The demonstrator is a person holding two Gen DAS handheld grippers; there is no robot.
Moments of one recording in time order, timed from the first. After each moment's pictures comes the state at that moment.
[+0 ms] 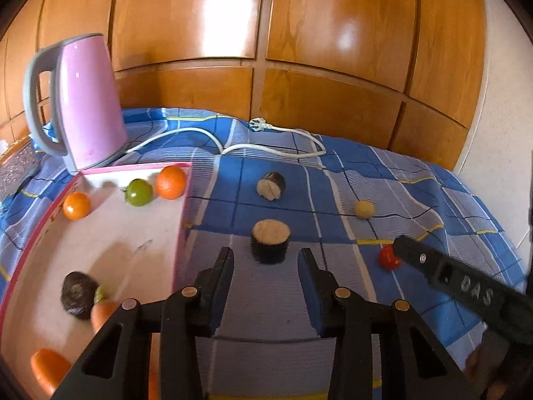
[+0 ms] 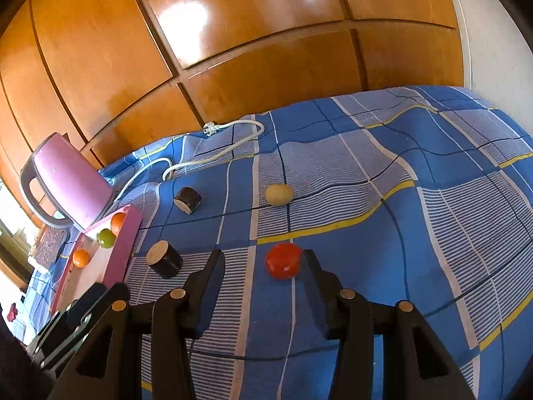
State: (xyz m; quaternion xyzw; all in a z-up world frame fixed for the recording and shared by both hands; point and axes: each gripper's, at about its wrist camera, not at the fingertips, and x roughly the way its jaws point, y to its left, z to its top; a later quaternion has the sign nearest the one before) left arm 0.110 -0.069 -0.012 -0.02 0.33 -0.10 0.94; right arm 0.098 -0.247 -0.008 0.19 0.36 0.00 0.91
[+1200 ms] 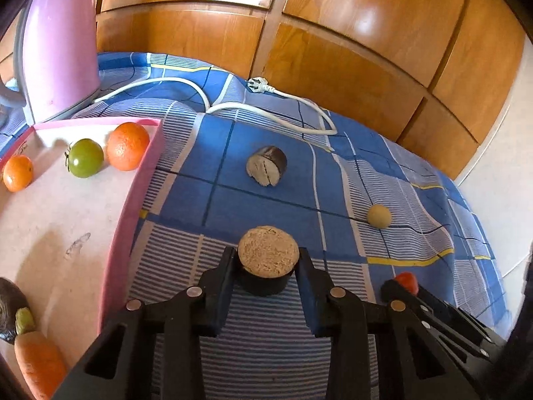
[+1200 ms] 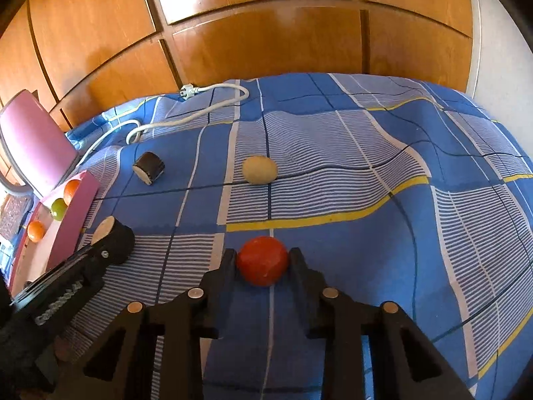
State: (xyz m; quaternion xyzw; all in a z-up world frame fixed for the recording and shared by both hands) left arm 0.174 -0.073 -0.047 -0.10 0.41 -0.11 0.90; right arm 0.132 -0.238 -0.037 0.11 0.42 -0.04 0.90
